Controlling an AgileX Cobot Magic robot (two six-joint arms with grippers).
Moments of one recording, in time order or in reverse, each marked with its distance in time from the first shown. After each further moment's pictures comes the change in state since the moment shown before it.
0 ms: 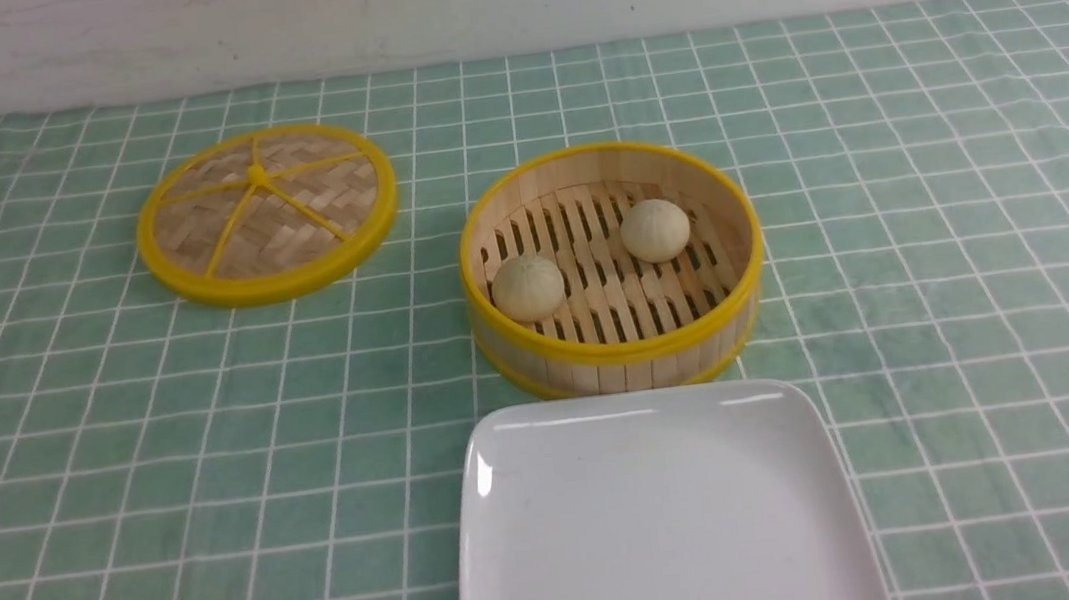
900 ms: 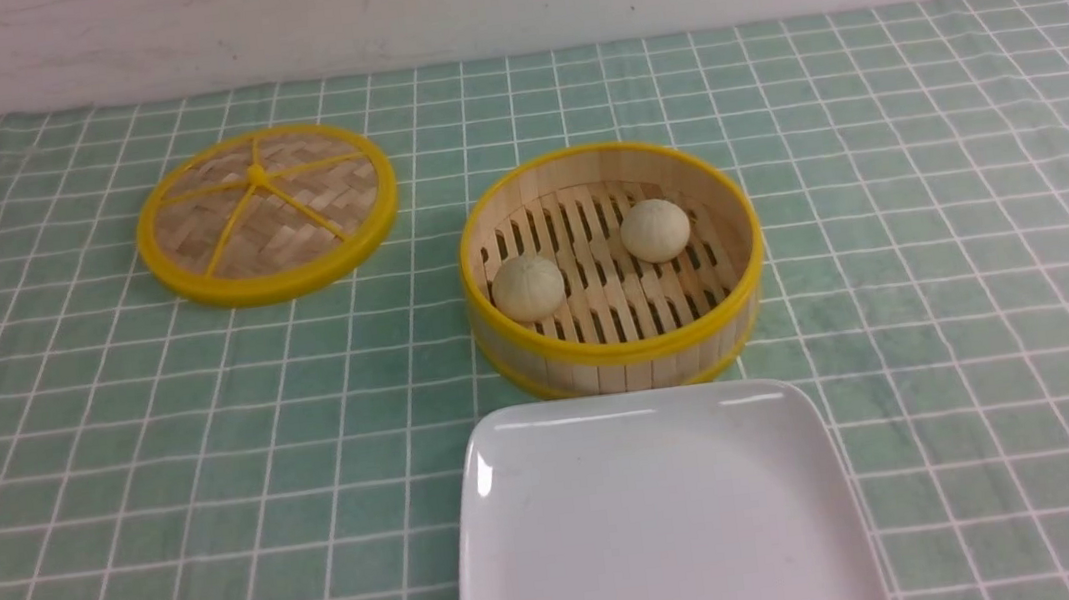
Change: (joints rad) right arm 0.000 0.000 -0.295 0.256 -0.091 0.003; left arm 0.000 0.000 0.000 0.000 0.000 0.000
